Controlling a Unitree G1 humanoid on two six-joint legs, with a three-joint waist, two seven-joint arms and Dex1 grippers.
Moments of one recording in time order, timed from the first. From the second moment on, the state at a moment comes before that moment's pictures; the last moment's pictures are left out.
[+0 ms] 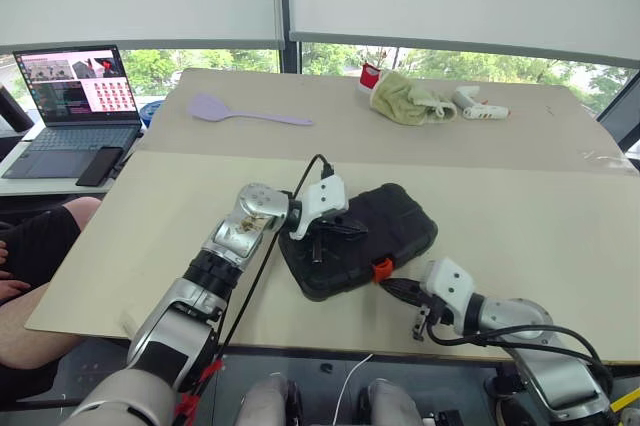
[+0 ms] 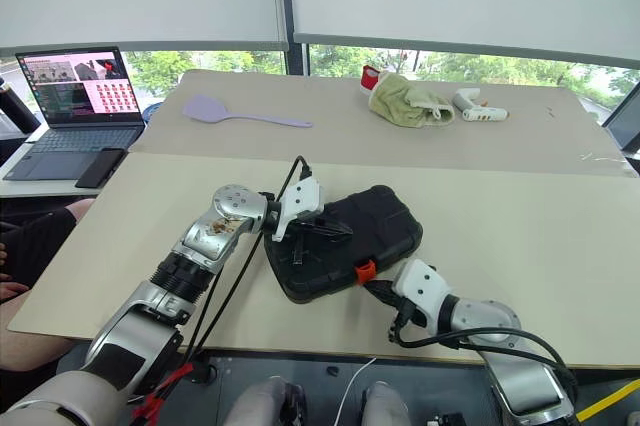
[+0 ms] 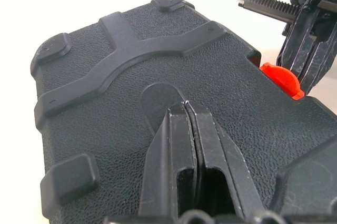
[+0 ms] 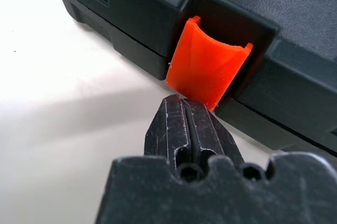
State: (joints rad) left arm -0.76 0.29 -0.37 0.40 -0.08 0.15 -1.18; right arm 0.09 -0.64 0.10 -0.40 0.14 0.25 0.80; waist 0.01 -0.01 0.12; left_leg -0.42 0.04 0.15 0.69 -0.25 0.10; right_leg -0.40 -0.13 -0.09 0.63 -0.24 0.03
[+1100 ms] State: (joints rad) left arm -0.75 0.30 -0.37 0.41 -0.08 0.15 -1.18; right arm 0.02 -0.63 0.14 -0.34 0.12 0.25 0.83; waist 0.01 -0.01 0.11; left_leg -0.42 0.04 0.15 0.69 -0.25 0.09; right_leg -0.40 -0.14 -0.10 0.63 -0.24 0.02
